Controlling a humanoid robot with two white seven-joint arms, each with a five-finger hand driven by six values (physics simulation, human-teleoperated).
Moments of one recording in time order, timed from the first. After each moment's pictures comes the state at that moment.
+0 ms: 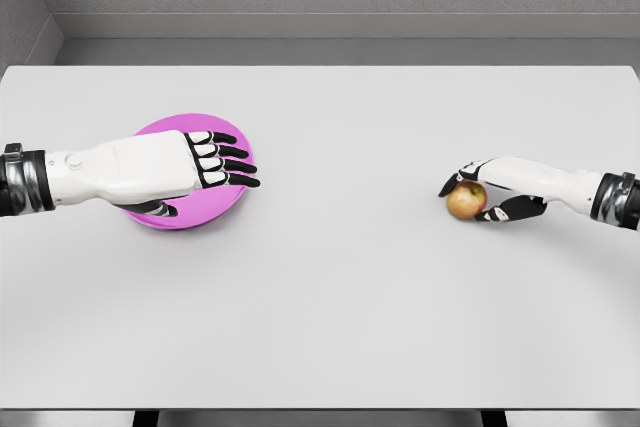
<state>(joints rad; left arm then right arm) -0.71 1.03 -0.88 -1.75 -0.41 -0.61 -0.19 -0.45 -0.74 0.49 -1.25 0.12 -0.61 0.61</state>
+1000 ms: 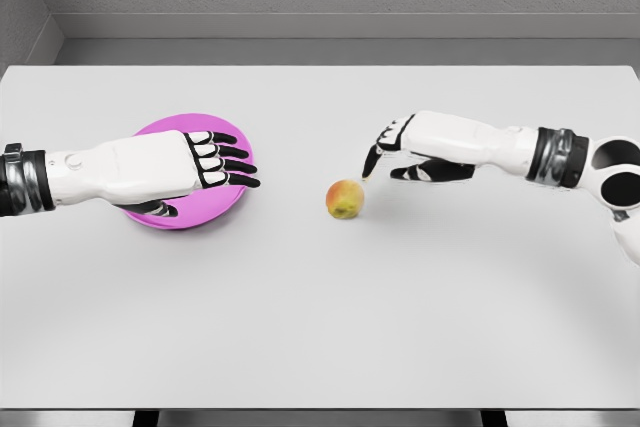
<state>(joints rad) -0.71 1.03 -0.88 -1.75 -0.41 -0.61 -0.19 -0.59 -0.66 0.51 -1.46 0.09 -0.61 0.61</state>
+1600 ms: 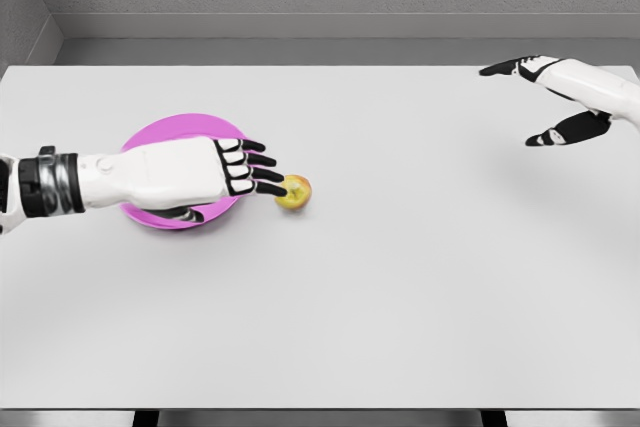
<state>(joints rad) -0.75 0.95 -0.93 -1.75 -0.41 -0.61 -0.20 -0.55 -0.79 0.31 -1.28 0.05 -0.61 0.61</state>
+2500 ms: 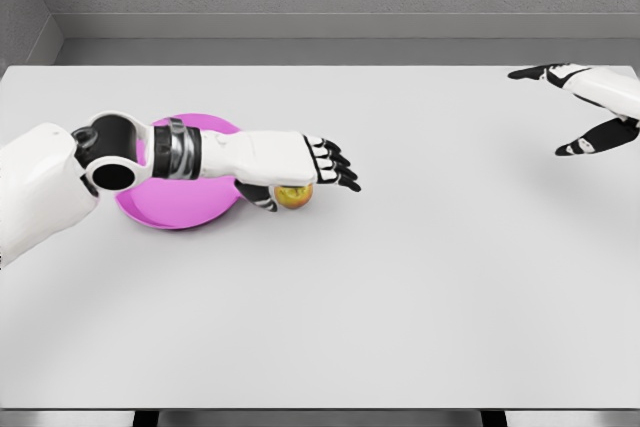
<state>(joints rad) -0.91 0.57 -1.03 -1.43 -0.39 -0.61 -0.45 -0.53 -0.84 0.31 -1.23 0.06 -0.61 0.61</state>
